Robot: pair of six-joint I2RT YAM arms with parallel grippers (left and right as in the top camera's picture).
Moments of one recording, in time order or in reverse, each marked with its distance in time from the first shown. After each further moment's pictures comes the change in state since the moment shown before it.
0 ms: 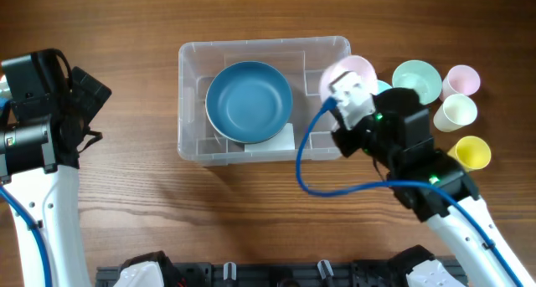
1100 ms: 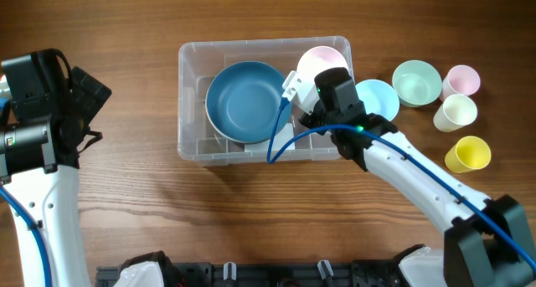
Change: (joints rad) left arm 0.000 0.000 0.000 0.000 0.000 0.000; right arm 0.027 0.495 0.005 0.296 0.145 -0.360
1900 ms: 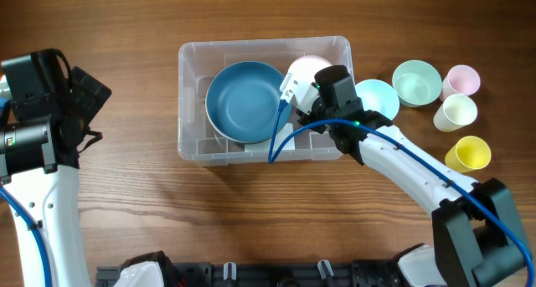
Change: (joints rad) left arm 0.000 0.000 0.000 0.000 0.000 0.000; right arm -0.021 0.070 0.000 0.054 -0.074 -0.076
